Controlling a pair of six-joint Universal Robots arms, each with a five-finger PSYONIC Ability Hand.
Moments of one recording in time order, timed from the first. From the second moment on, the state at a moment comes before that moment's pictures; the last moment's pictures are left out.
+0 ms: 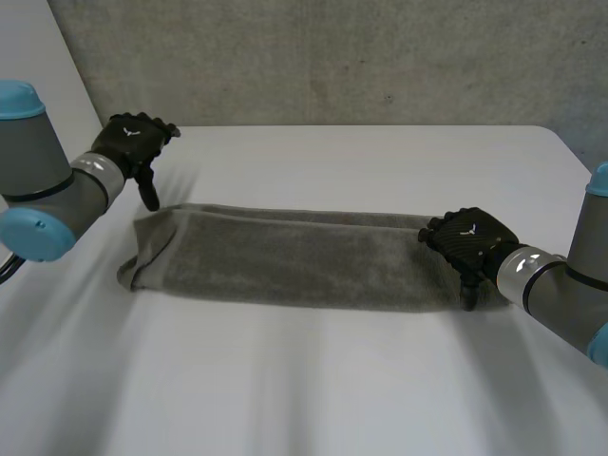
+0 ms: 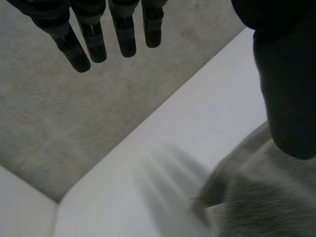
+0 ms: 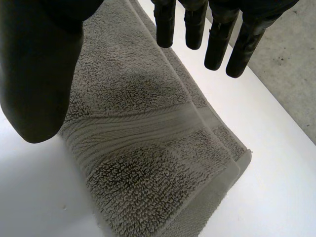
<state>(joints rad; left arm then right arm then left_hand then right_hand) 4.54 -2.31 -0.94 3.07 -1.36 3.58 1.79 -1.09 1.53 0.04 1.26 2.46 0.27 0.26 0.24 0.27 0.23 0.23 0.24 0.24 0.25 0.06</state>
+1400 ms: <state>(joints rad) 4.55 -2.11 -1.42 3.27 -1.37 3.76 1.68 -1.16 1.55 0.15 1.21 2.46 0.27 0.26 0.24 0.27 0.23 0.35 0.33 0.34 0.34 0.19</state>
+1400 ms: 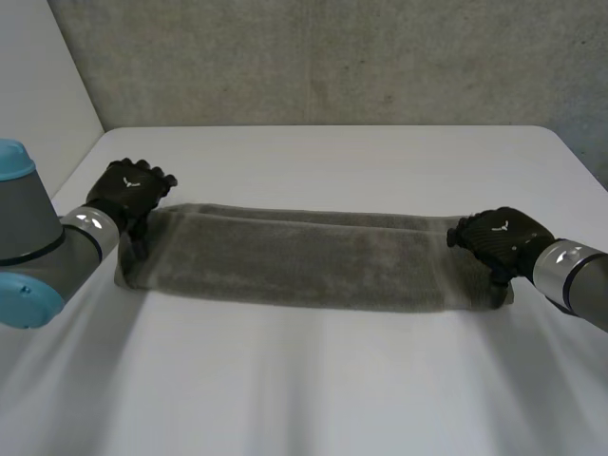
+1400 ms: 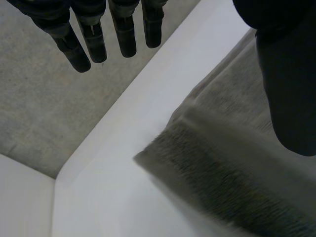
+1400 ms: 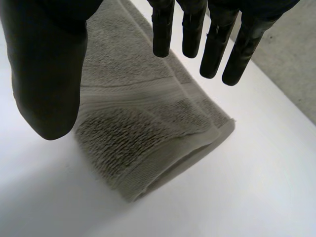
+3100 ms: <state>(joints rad) 4.39 -1.92 -1.51 3.29 -1.36 3.52 2.40 -0.77 0.90 0.20 1.34 2.27 0.27 0.26 0.24 0.27 0.23 1.33 1.31 1.35 1.34 1.16</state>
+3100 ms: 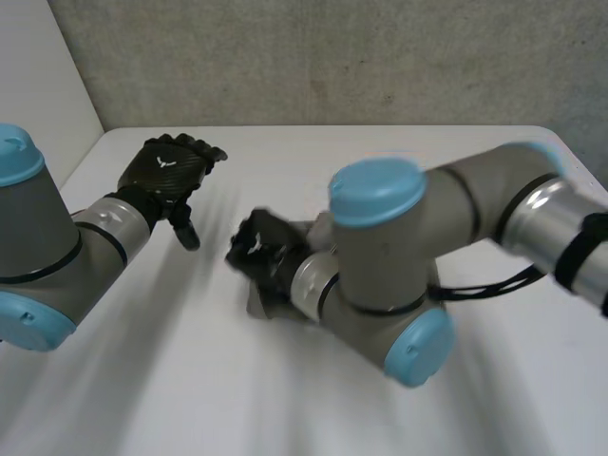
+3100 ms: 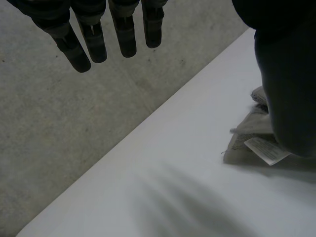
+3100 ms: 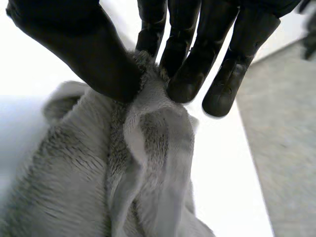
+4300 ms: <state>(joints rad) 3.98 -2.43 -1.02 3.24 -1.52 3.45 1.85 -1.25 1.75 -0.07 1.19 2.56 0.27 0.26 0.25 0.27 0.24 0.38 0.37 0.38 0.38 0.22</state>
